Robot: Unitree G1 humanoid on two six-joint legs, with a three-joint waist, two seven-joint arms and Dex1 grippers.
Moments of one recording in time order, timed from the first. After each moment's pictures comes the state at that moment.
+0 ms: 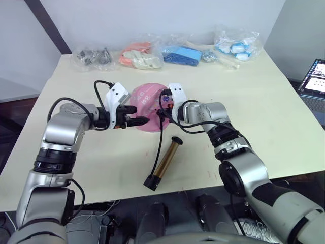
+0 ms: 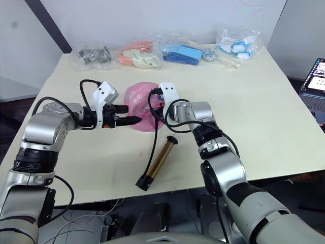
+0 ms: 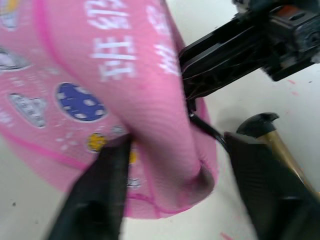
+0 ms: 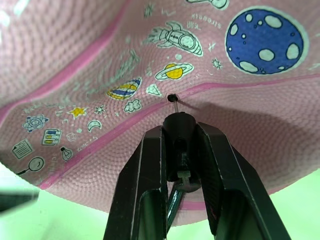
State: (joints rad) left arm -0.62 0.80 -0.05 0.04 -0.30 0.84 -1.03; right arm -1.09 0.16 0.00 0.71 0.31 0.89 0.29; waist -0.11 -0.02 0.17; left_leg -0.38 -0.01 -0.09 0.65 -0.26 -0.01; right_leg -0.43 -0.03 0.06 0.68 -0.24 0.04
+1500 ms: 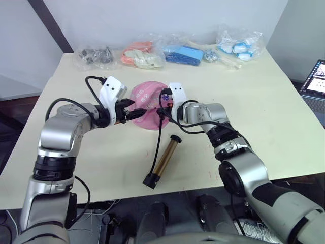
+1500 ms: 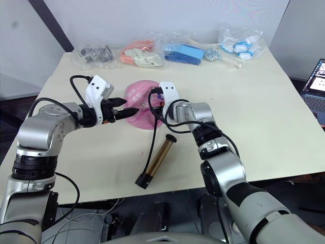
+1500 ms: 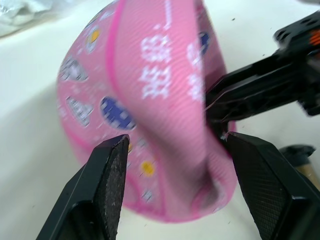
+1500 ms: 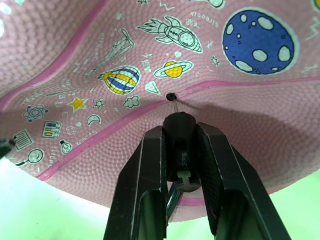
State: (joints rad) left arm -0.57 0.75 0.05 -0.13 -0.35 0.95 -0.75; right arm -1.09 0.16 0.00 0.74 0.33 0.83 0.26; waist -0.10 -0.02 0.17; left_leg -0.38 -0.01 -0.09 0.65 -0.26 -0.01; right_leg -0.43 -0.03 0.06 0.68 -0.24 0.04
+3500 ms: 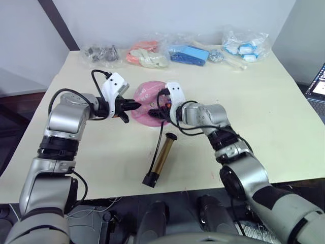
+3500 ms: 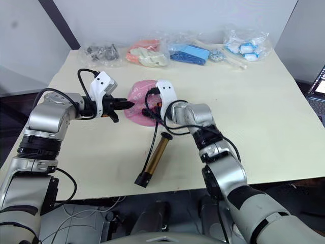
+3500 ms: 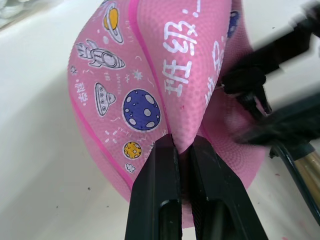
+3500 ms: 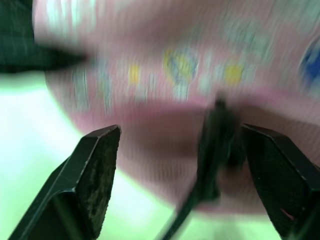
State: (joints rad) left arm -0.76 0.78 -0.11 0.26 -0.21 0.71 -0.98; right arm -0.91 0.13 0.16 0.42 0.35 0.94 0.26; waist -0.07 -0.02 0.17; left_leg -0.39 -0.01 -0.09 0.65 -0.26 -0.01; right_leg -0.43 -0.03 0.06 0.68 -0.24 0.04
